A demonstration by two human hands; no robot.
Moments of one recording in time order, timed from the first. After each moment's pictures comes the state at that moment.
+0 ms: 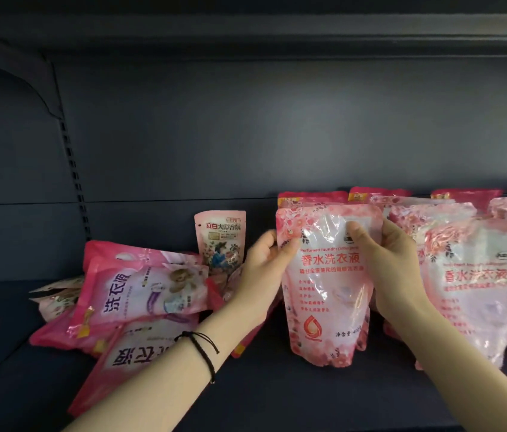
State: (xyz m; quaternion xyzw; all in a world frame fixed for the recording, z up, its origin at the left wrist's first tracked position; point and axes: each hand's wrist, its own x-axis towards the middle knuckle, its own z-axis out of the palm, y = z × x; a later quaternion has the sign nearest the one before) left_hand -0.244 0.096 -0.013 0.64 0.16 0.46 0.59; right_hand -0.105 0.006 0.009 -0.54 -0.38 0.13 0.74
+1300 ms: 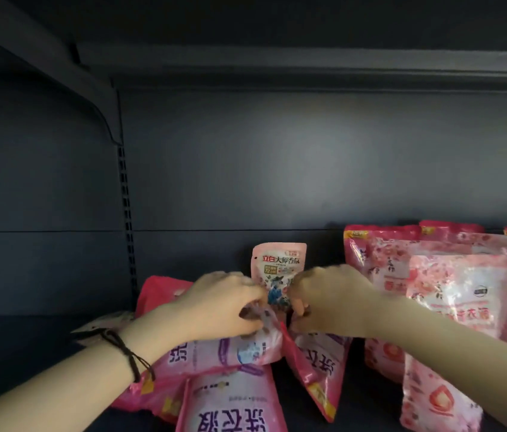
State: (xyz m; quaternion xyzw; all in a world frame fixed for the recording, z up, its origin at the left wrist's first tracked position) left_hand -0.402 0.226 0.013 0.96 0.19 0.16 -0.14; right_hand -0.235 0.106 0.047 -0.64 -0.74 -0.20 -0.04
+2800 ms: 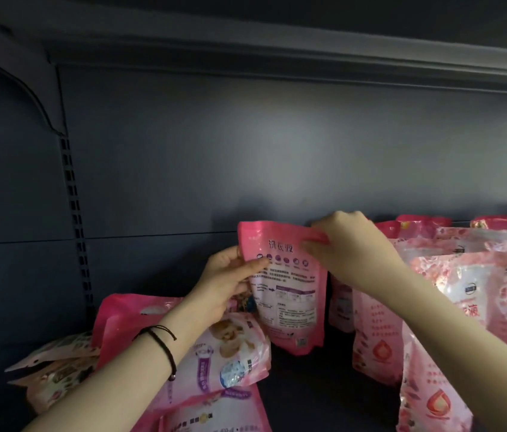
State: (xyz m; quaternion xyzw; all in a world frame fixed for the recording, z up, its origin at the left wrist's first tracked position) left_hand -0.330 0.274 0.004 0.63 0.15 0.39 0.65; right_hand -0.213 0.116 0.085 -0.75 -0.57 -0.22 0.26
